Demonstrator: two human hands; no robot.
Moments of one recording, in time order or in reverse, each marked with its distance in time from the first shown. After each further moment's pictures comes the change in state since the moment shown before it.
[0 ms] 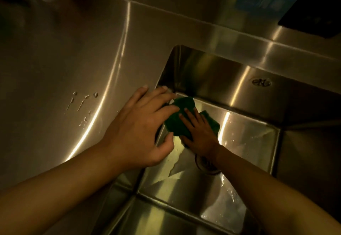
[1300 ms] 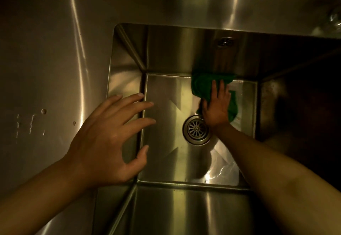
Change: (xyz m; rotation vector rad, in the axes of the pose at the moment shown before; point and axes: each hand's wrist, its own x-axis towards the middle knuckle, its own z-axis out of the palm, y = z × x) left_hand 0.000 0.002 -0.009 -0.052 -0.263 0.196; right_hand -0.061 0.054 -0.006 0.199 0.329 0.805
